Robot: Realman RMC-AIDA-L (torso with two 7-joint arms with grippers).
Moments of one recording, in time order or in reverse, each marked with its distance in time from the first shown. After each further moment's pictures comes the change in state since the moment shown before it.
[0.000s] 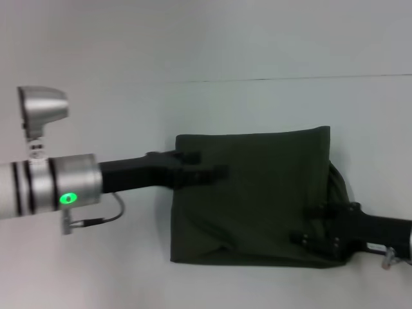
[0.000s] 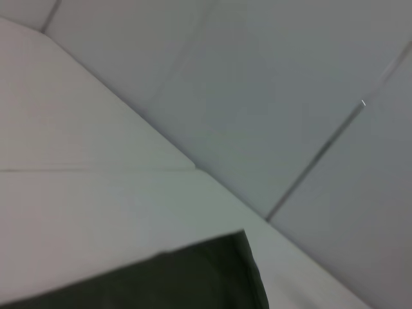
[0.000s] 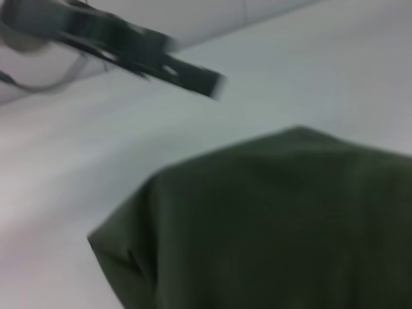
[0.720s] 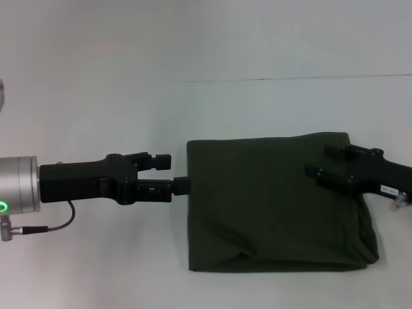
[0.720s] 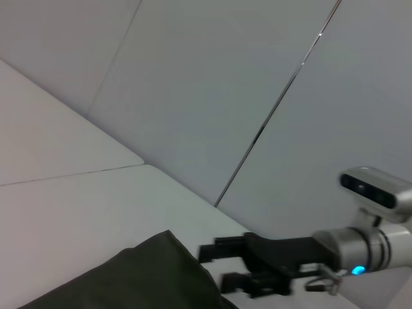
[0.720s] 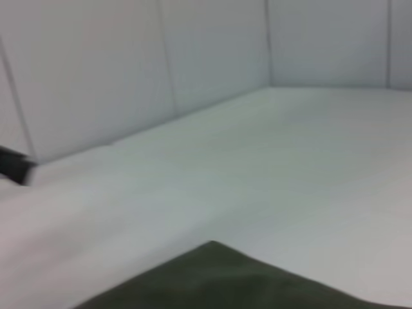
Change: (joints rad) left arm 0.049 0.024 -0.238 0.169 0.205 0.330 0.011; right arm 0.085 0.008 0.216 0.003 0.044 0.022 -0.001
